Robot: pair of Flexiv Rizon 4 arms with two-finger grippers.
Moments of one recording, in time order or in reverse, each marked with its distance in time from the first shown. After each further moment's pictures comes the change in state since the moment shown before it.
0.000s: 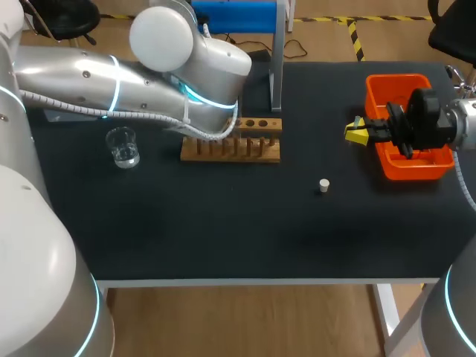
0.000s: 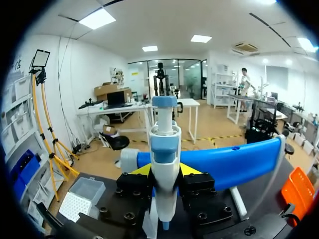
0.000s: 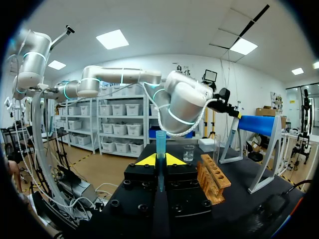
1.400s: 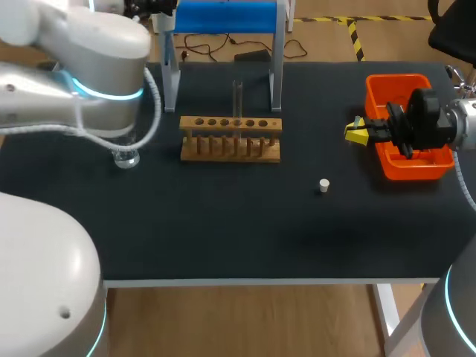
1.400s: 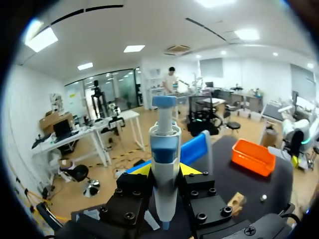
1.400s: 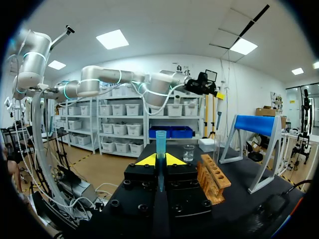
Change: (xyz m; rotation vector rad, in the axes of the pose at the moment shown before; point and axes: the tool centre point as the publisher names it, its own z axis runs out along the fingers) left arm 0.001 -0.043 -0.127 0.067 0.590 0.305; right arm 0.000 0.000 0.000 0.000 0.000 0.000
